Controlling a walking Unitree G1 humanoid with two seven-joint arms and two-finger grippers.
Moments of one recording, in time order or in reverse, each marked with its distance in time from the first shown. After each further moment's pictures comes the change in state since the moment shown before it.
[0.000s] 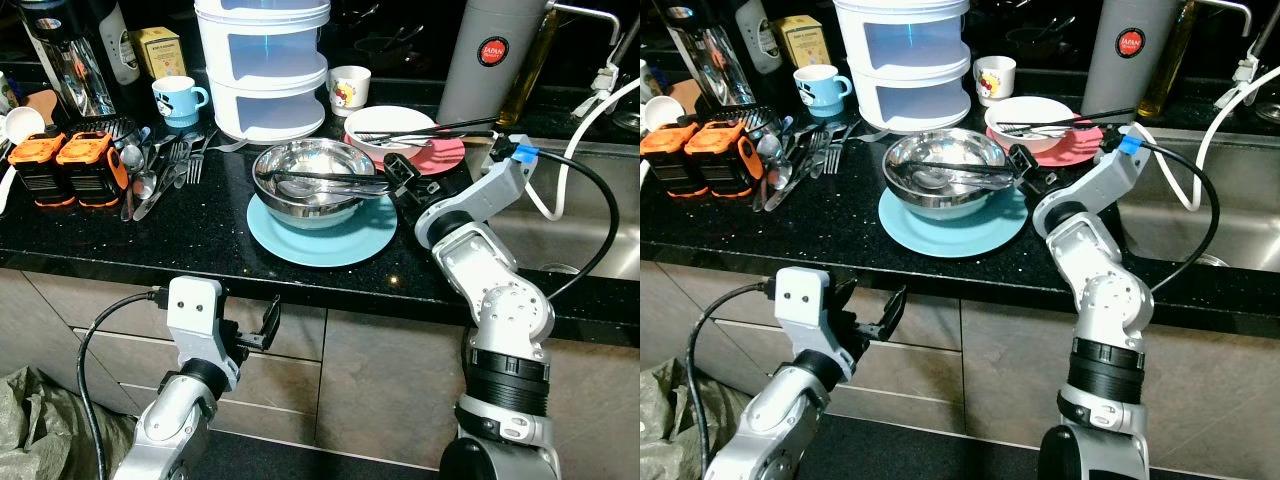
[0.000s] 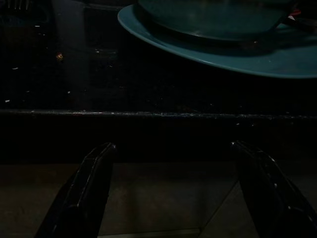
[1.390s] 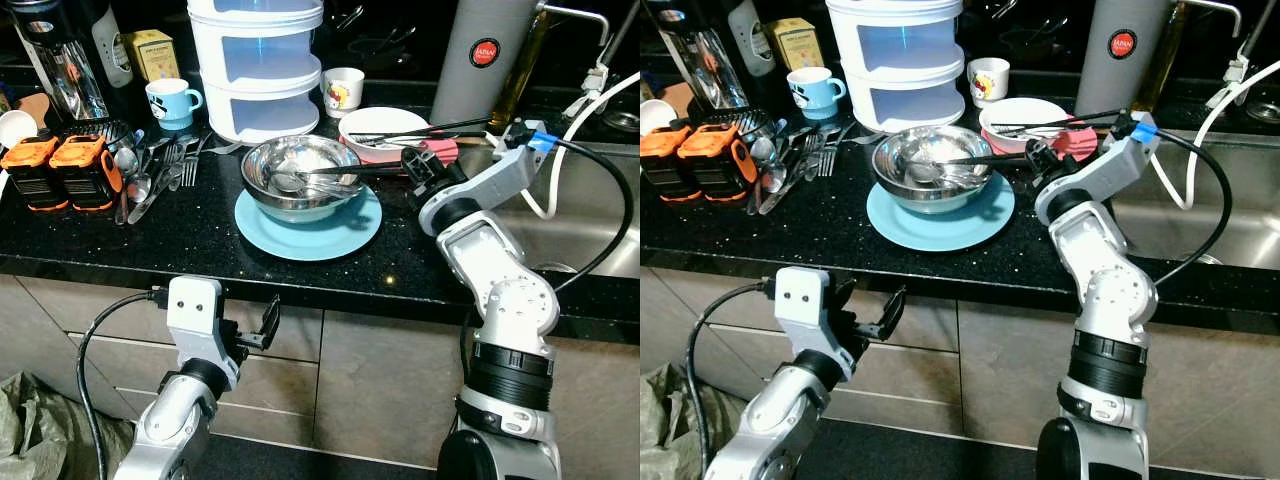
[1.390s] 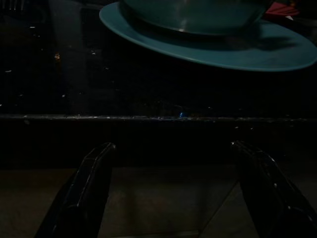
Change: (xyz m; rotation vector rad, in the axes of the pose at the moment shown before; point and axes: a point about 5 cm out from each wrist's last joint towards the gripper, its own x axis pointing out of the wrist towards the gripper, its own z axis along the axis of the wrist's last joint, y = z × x) left arm 0.001 0.000 0.001 0.001 -0.002 0.007; right arm 0.002 0.009 0.017 0.111 -0.081 0.051
